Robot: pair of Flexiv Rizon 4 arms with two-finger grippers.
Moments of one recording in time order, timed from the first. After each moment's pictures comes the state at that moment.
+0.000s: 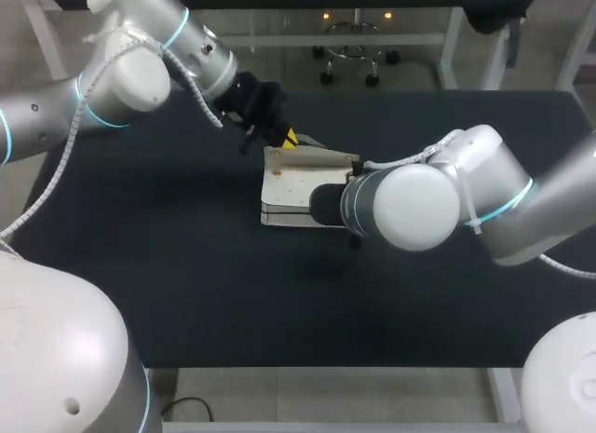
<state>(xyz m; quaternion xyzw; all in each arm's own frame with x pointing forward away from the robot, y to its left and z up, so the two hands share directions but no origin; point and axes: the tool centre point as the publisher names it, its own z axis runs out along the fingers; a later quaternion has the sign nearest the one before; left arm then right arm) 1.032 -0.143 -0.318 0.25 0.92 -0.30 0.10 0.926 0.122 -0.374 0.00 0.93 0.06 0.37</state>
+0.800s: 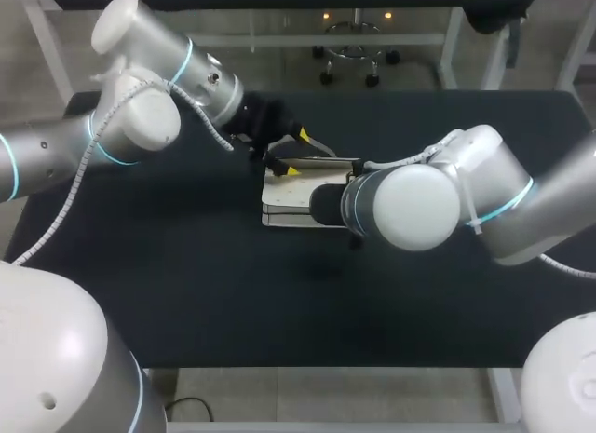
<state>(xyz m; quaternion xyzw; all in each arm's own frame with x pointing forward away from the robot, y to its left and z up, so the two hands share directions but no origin) 1.027 -0.160 -0.344 0.21 0.91 -0.32 0.15 0.925 0.122 -0.374 0.00 0.93 0.05 0.37</state>
